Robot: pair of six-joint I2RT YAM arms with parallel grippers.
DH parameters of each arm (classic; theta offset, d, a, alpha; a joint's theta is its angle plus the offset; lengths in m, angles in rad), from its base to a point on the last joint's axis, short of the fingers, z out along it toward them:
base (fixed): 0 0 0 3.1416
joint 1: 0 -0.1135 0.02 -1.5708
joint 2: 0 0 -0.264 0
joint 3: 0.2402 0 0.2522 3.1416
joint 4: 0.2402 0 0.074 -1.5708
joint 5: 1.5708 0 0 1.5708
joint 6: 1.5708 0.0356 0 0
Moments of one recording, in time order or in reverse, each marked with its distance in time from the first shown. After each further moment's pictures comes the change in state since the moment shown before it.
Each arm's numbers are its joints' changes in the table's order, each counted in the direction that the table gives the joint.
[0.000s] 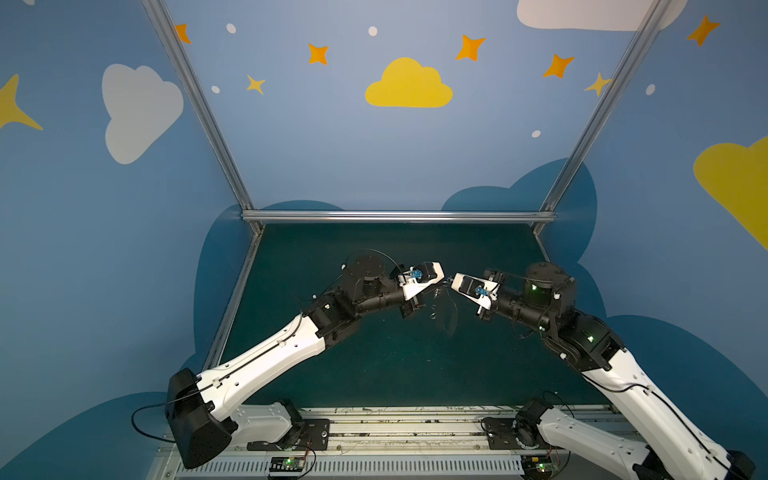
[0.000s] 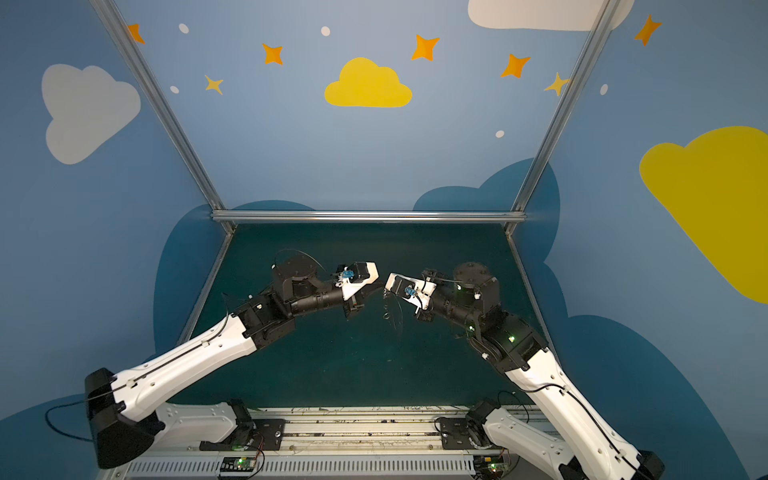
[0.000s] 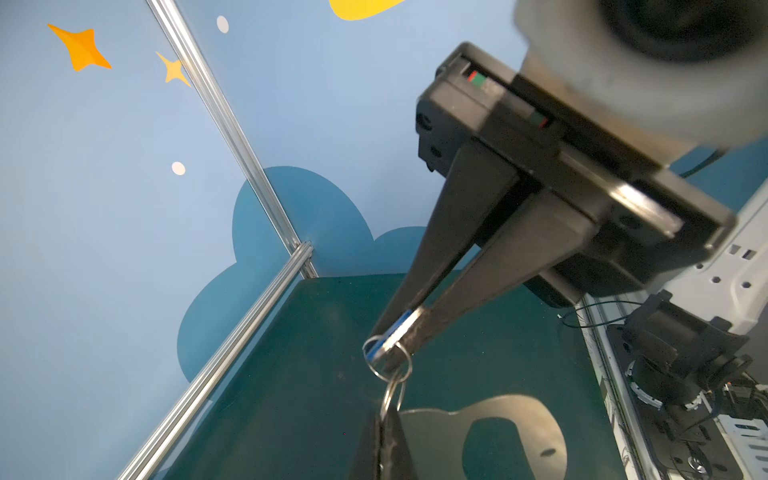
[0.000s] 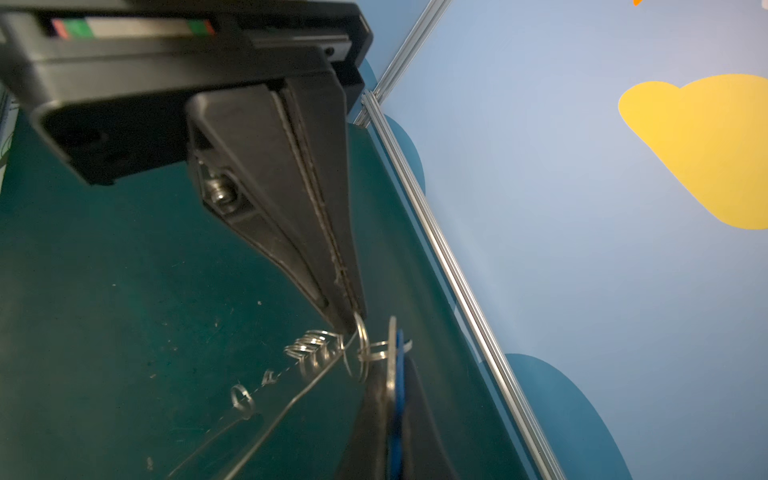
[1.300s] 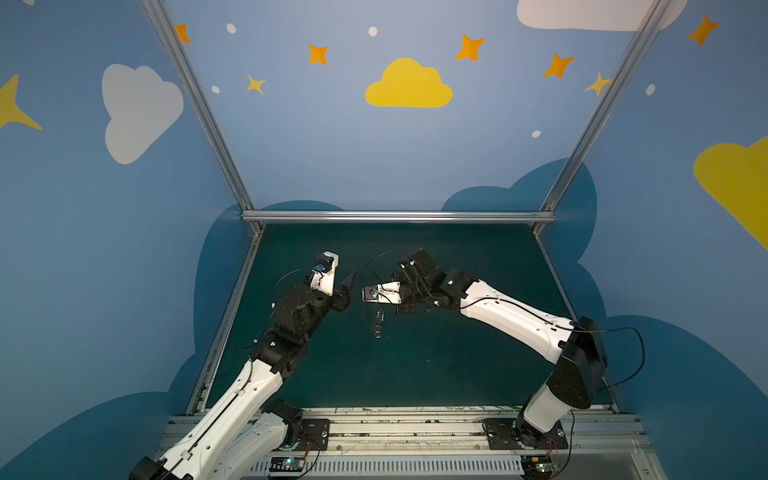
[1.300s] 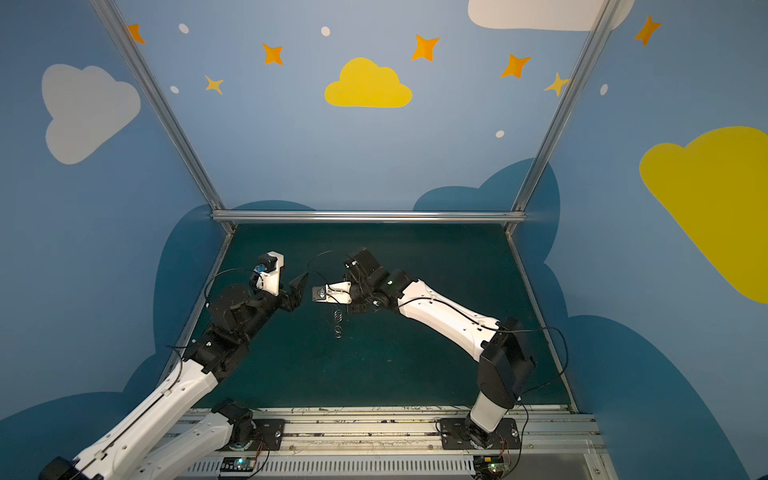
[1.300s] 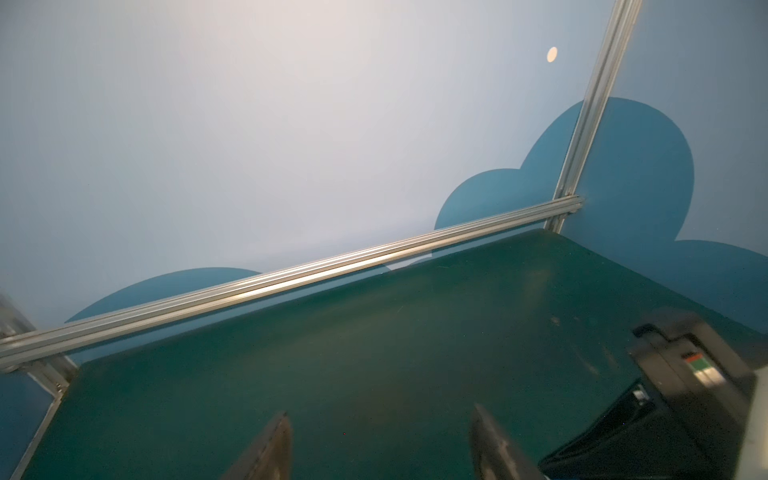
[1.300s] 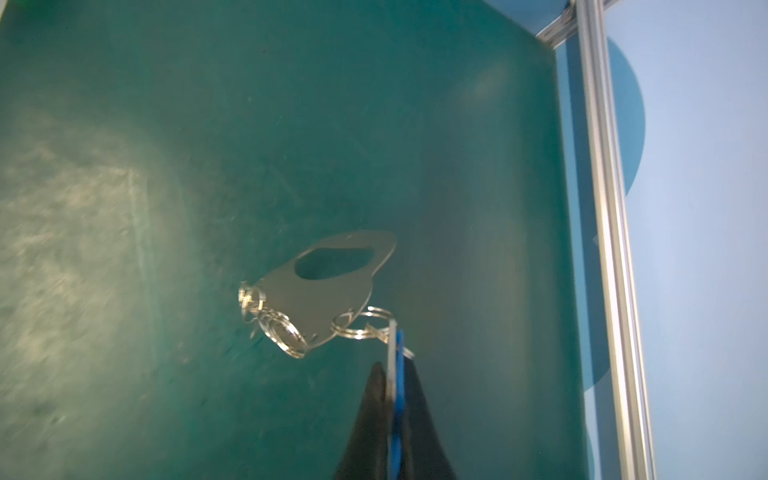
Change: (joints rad) left arm -0.423 0.434 -0.513 -0.123 -0.403 -0.338; right arm -0.211 -0.785 0.333 0.020 0.053 -0.151
